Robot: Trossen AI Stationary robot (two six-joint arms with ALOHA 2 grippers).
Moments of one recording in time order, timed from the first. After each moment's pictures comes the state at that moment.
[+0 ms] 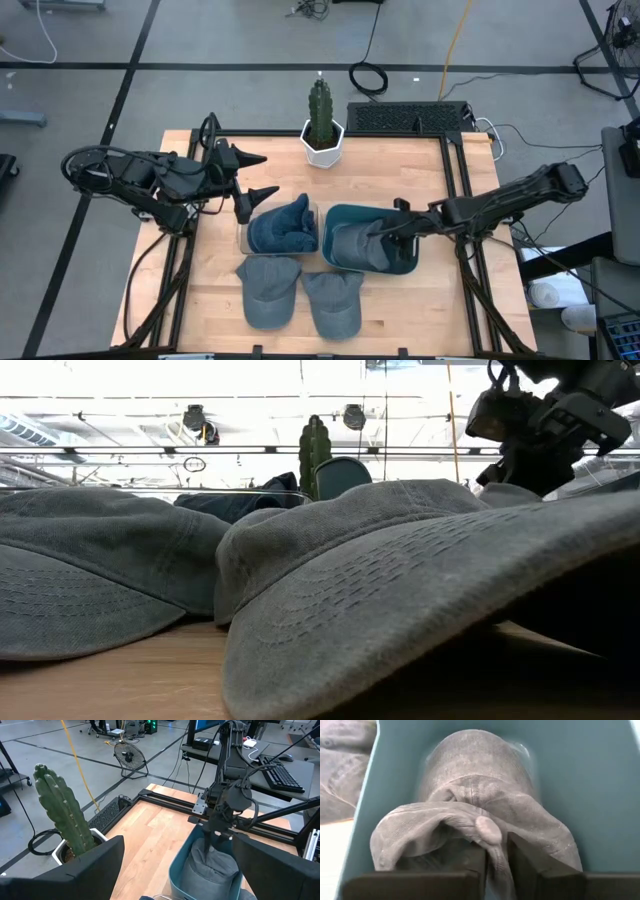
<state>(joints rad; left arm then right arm) -0.29 1.18 1.53 -0.73 -0.62 -0.32 0.21 1.12 0.65 -0.32 0.13 0.31</state>
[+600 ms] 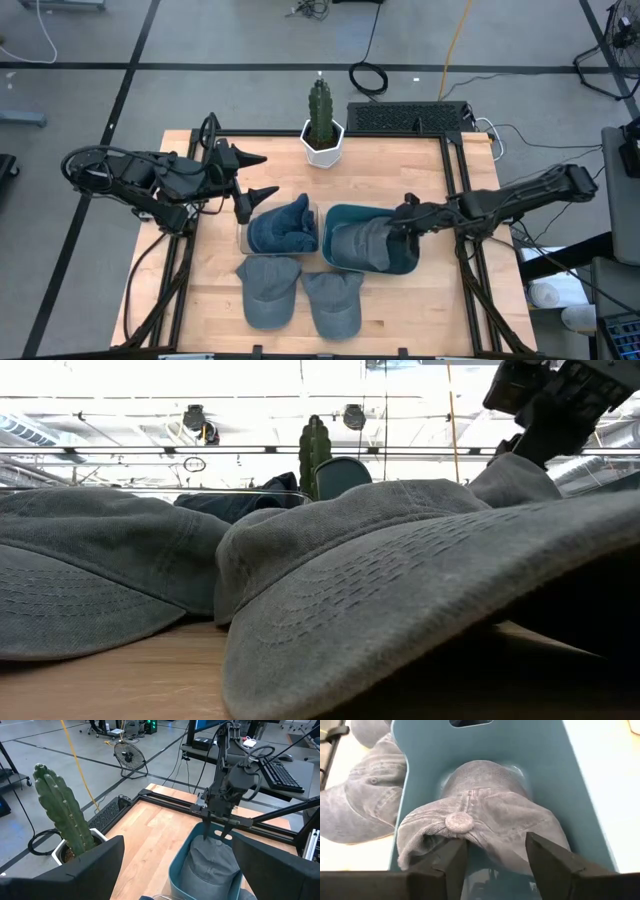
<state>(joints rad) -0.29 1.18 1.53 -0.73 -0.62 -0.32 0.21 0.92 0.65 -0.40 0.13 0.38</state>
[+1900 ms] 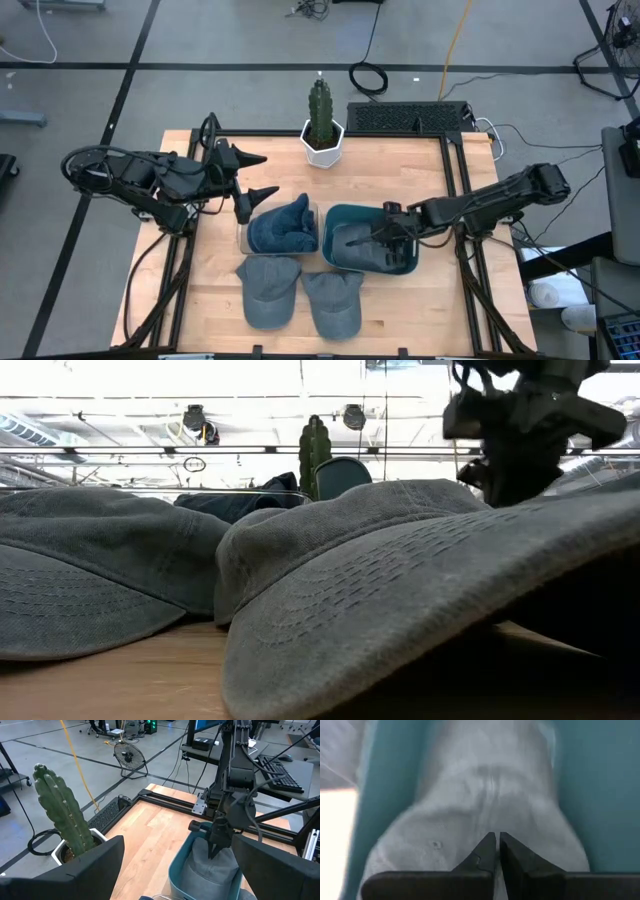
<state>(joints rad) -0.29 1.18 1.53 -0.73 -0.62 -0.32 0.21 1.35 0.89 -0.58 0.07 0.22</state>
